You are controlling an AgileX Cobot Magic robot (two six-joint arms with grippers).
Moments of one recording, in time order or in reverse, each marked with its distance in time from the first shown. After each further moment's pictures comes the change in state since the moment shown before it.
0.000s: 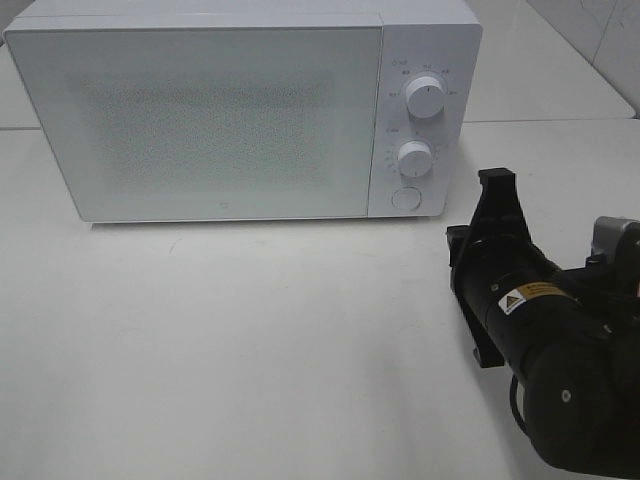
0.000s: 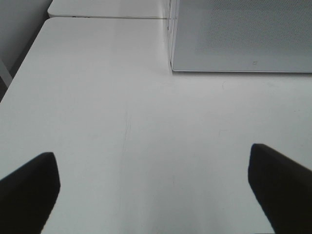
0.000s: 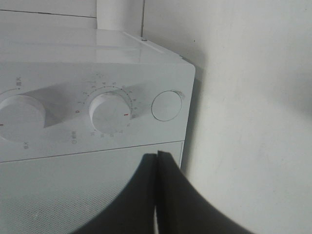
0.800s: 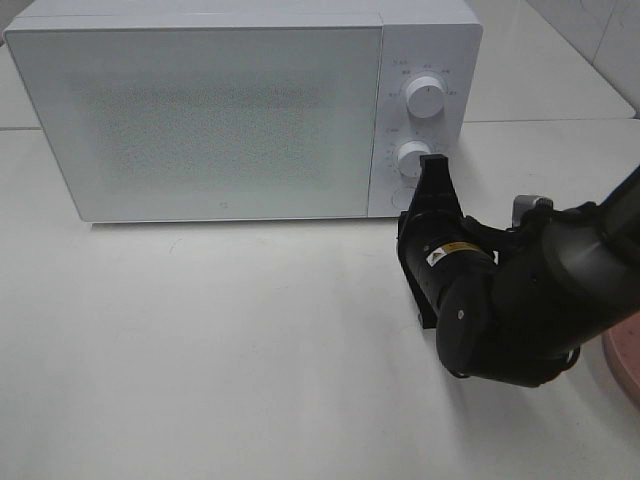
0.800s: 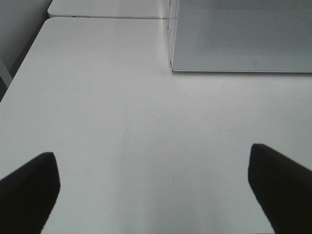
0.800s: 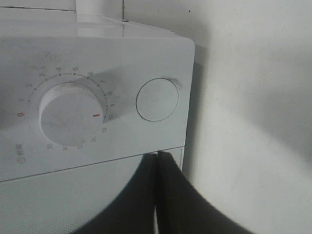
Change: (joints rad) left arm 0.000 0.000 0.000 0.000 0.000 0.000; right arm -0.128 0.212 -0.268 -0.097 0.110 0.008
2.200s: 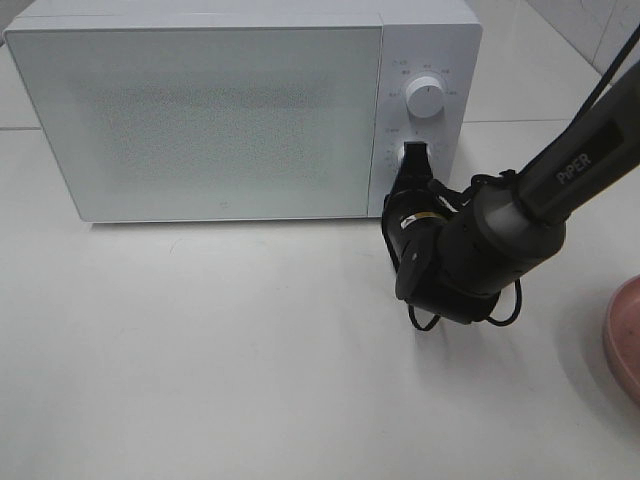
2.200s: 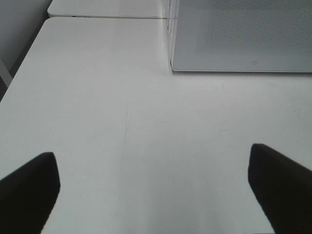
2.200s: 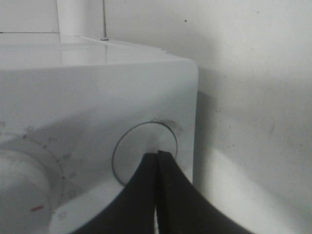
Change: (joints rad) left arm 0.000 0.000 0.000 0.001 0.000 0.000; right arm -0.124 0.175 -0.253 0.013 0.101 -0.054
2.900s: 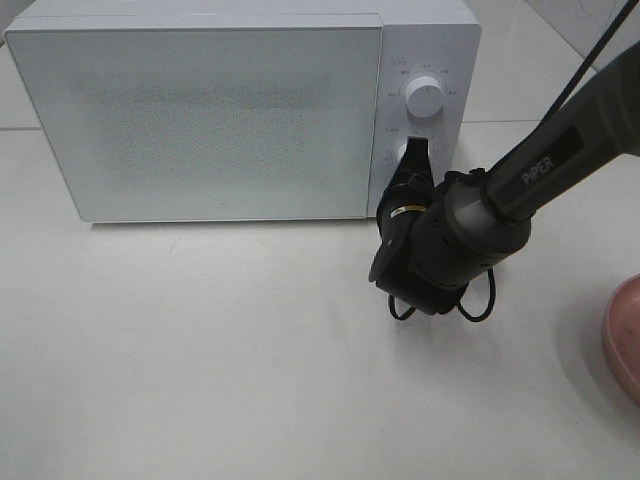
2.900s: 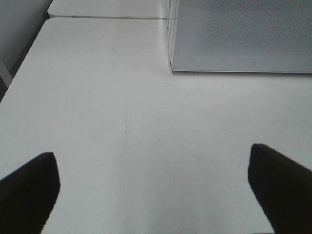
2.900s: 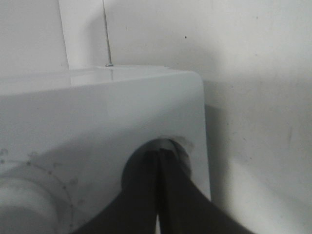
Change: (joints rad) left arm 0.000 0.000 0.000 0.000 0.000 0.000; right arm 0.016 0.055 -0.108 0.167 -0.035 -0.034
